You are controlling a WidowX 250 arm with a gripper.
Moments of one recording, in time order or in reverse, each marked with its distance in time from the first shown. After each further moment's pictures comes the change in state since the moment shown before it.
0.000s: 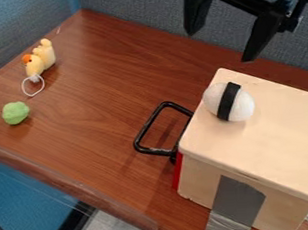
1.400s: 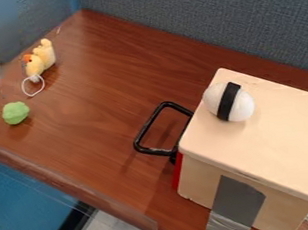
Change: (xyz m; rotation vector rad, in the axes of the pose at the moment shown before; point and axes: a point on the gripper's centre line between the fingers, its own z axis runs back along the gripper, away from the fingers) arm -0.144 0.256 -0.116 0.111 0.026 0.436
